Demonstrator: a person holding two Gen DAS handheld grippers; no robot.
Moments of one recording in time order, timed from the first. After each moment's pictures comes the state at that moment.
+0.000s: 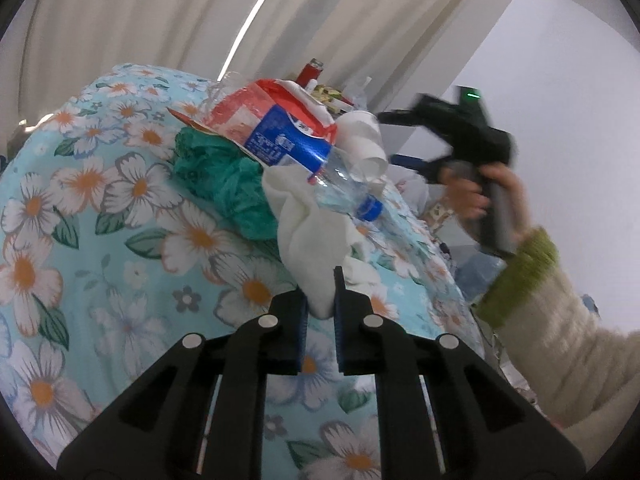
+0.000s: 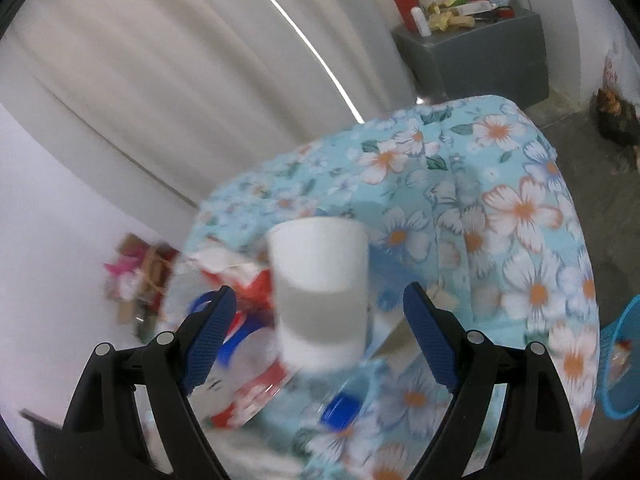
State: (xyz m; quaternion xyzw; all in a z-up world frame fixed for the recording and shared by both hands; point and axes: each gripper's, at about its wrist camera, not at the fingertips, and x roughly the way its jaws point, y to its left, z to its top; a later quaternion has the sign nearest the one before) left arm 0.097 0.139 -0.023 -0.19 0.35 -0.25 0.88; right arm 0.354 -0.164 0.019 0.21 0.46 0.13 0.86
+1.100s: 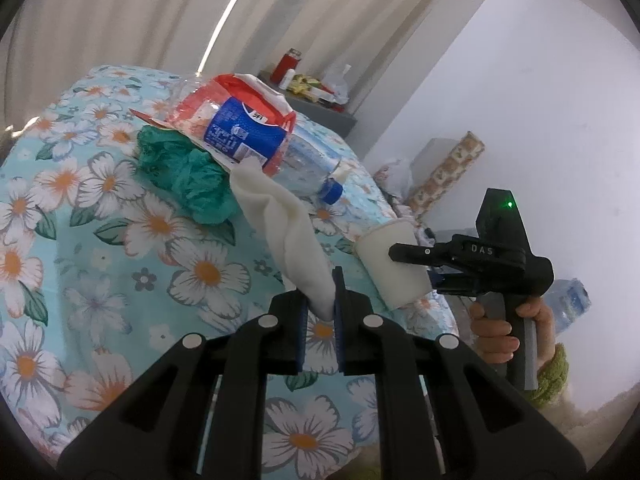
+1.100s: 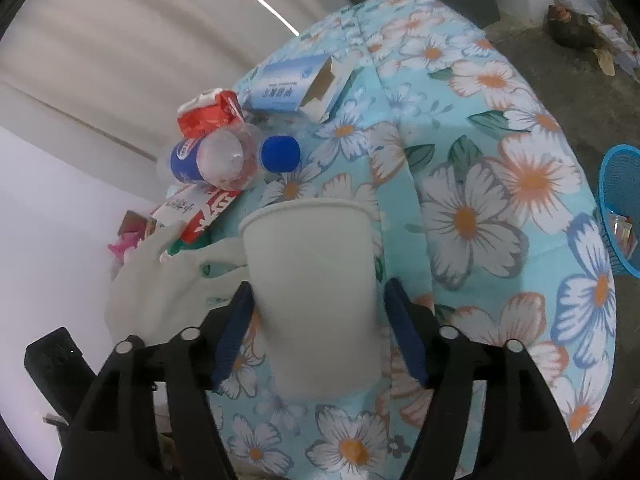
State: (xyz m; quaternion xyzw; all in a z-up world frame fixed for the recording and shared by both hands) left arm 0.085 0.113 -0.006 -0.18 0.36 -0.27 0.87; right arm 0.173 -0.194 -0.041 0.27 0.51 0.14 0.81
